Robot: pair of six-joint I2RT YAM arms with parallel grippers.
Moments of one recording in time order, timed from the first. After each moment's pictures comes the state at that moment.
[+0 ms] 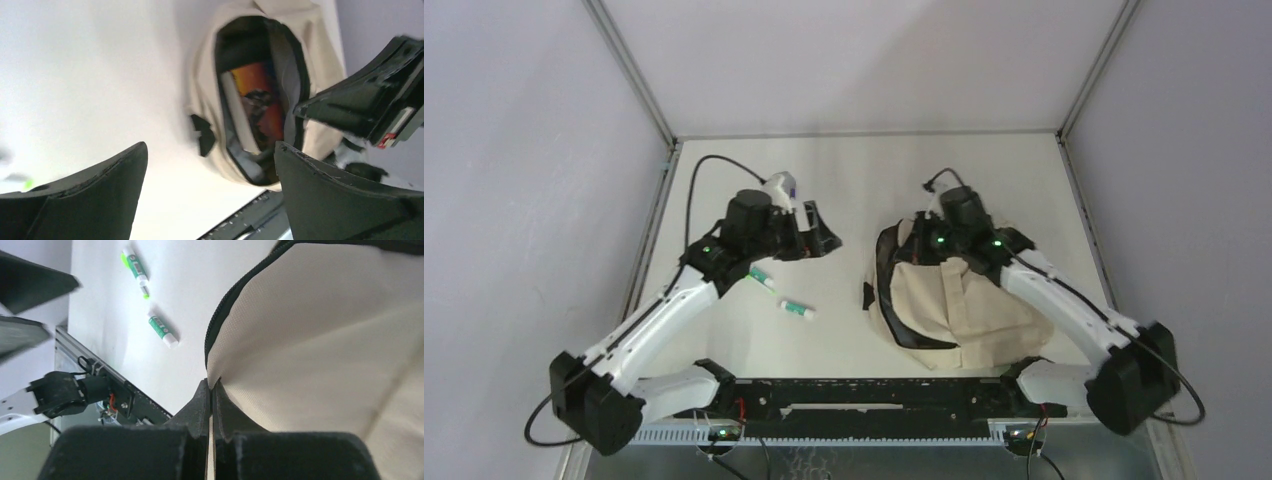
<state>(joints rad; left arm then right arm) -0.58 1.14 0.98 -0.40 0.23 -0.61 0.52 1.16 0.97 -0.51 -0.30 0.56</state>
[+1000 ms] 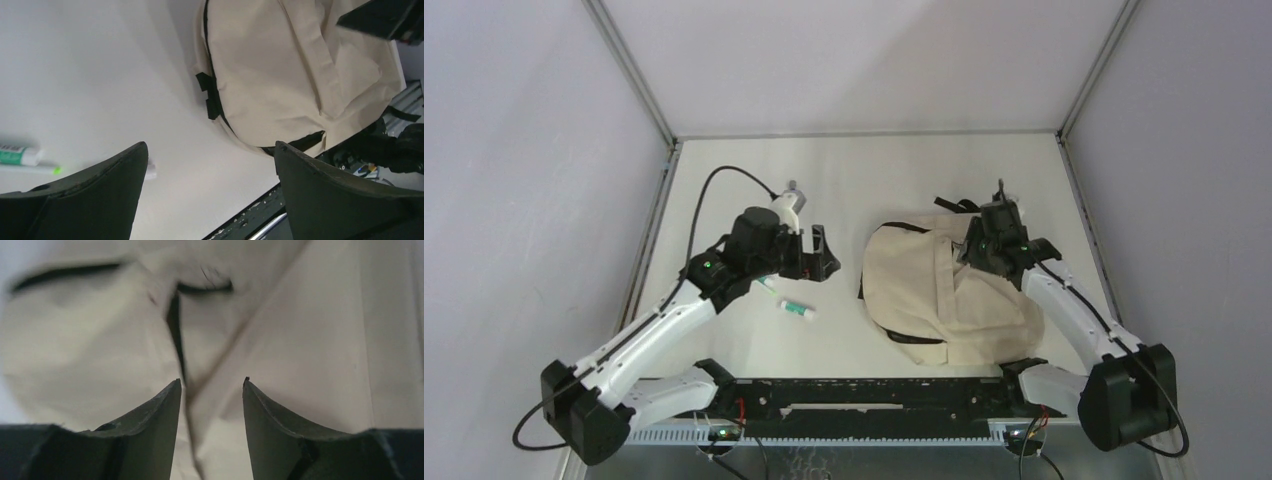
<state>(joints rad) -0.62 1.01 0.90 -0.50 0.09 -0.45 0.27 1.13 0.84 -0.58 0.13 0.54</state>
